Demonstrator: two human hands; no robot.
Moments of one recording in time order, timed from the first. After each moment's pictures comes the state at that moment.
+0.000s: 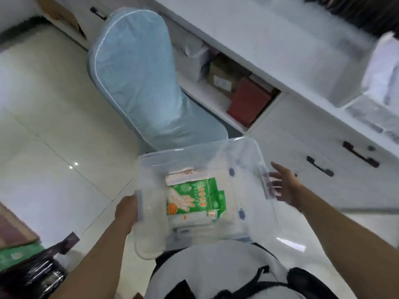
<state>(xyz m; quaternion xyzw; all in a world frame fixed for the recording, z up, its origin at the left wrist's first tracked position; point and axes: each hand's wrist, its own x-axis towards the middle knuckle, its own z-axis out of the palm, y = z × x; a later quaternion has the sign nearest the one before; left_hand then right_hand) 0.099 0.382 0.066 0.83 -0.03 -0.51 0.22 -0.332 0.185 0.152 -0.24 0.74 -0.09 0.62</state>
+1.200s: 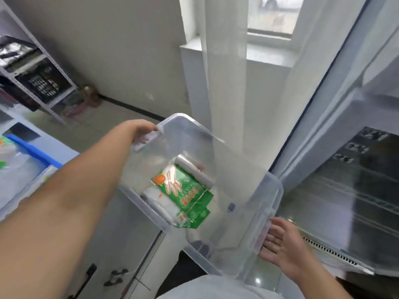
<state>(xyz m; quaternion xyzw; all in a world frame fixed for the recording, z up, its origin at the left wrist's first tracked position) -1.049 0.200 0.307 0.34 -0.84 -0.32 -0.28 -0.829 0.604 0.208 0.40 0.48 -0.71 0.32</state>
